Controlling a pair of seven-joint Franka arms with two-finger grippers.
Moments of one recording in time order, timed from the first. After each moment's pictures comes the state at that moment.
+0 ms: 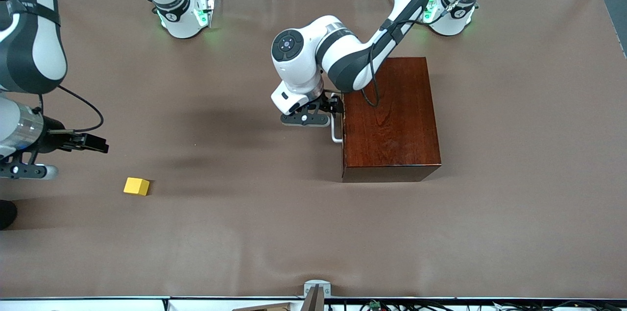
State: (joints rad) left arm -0.70 0.69 -0.24 -1.30 0.27 1.83 -0.86; right arm -0.04 0.31 -0.01 -1.53 0.02 1.75 0.01
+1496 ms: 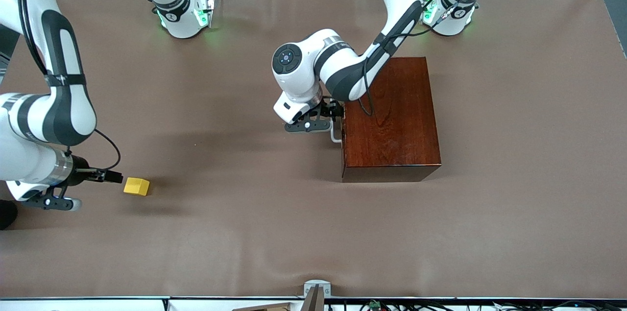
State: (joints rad) left arm -0.71 0.75 -0.23 -1.29 0.28 1.88 -0.98; right arm -0.09 0.53 -0.02 -1.55 0.02 2.03 0.01
